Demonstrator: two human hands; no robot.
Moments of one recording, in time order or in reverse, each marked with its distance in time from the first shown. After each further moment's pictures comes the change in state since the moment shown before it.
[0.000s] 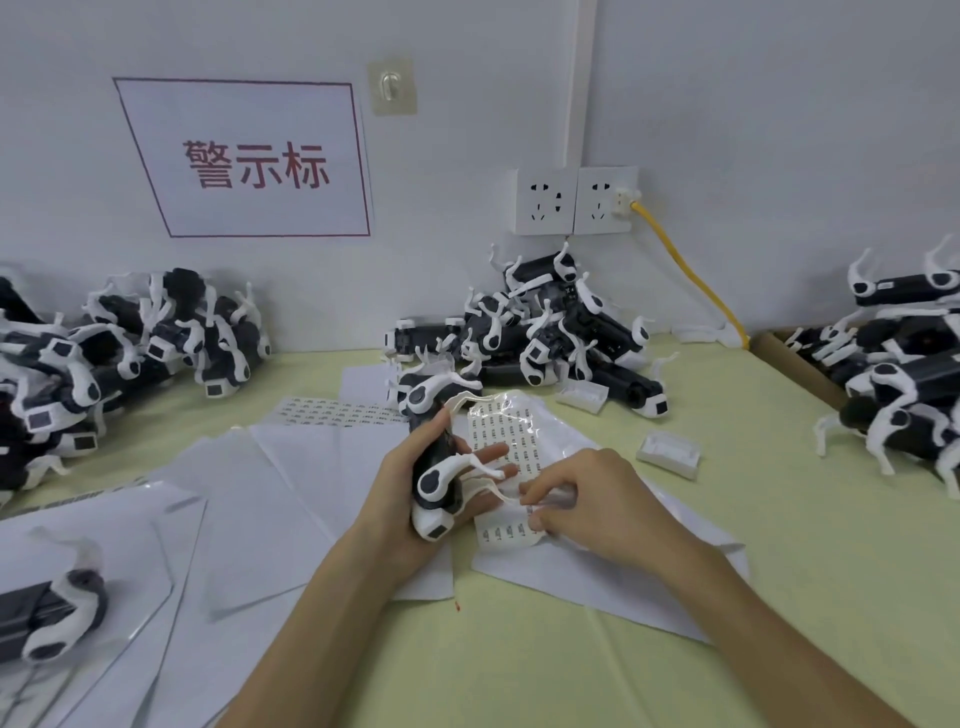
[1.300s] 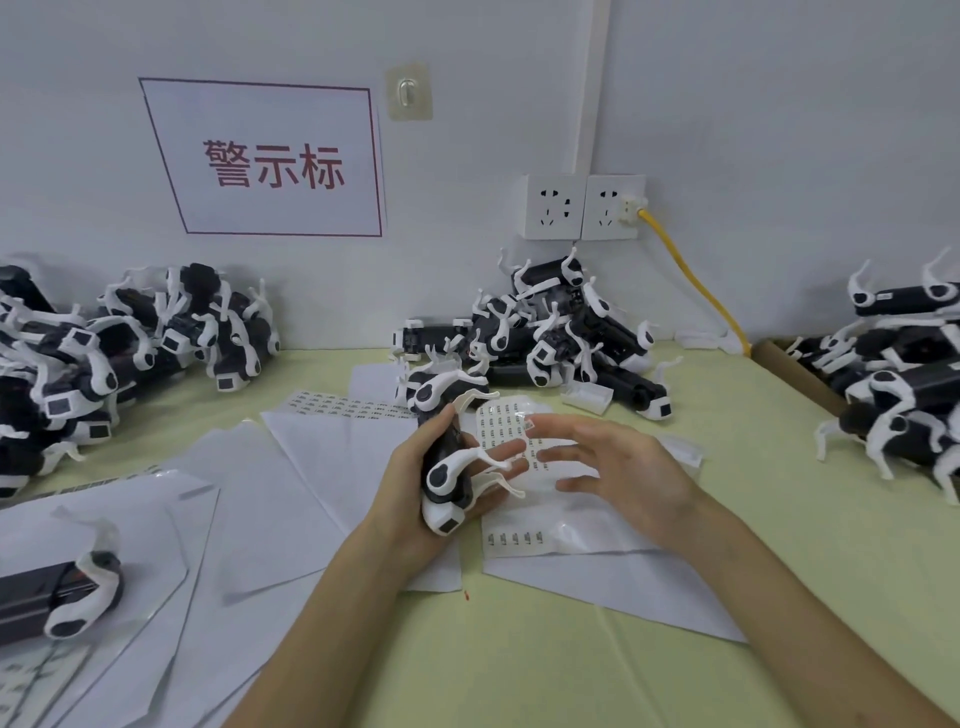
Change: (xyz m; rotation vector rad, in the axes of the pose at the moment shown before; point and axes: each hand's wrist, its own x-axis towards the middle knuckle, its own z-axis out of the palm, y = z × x) left_hand -0.007 -0.001 0.004 -0.087 -0.059 0.033; right_hand 0.002 -0.001 -0.024 0.932 -0.168 0.003
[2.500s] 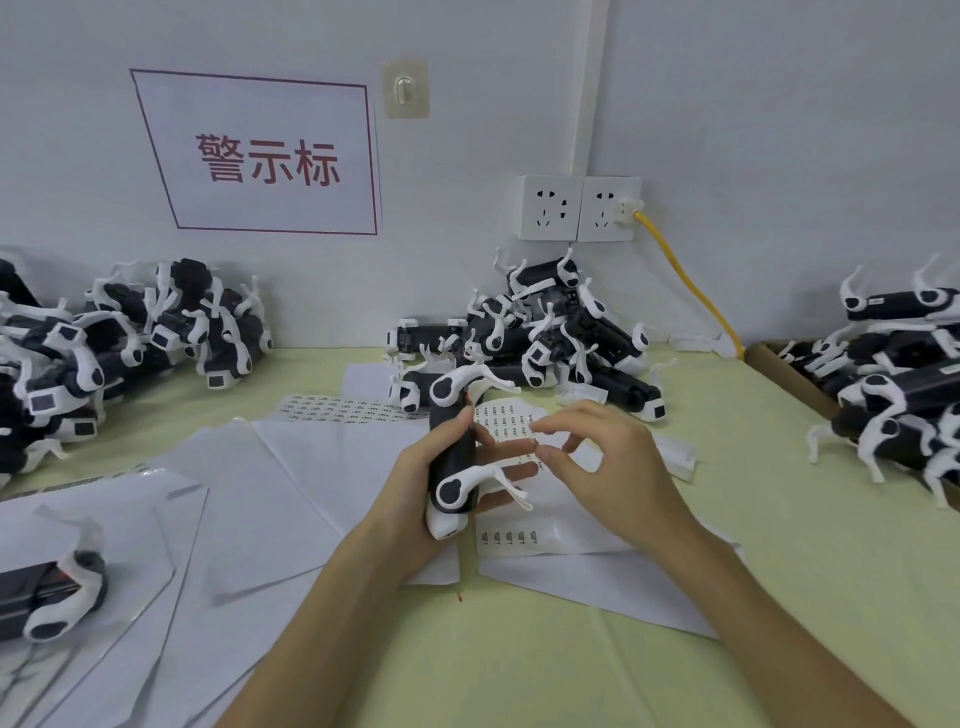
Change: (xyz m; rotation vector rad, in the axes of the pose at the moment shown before) left_hand -0.005 -0.001 0.017 0.160 -0.122 0.091; right_hand 0.000 0.010 0.009 -0.871 0.388 -0.572
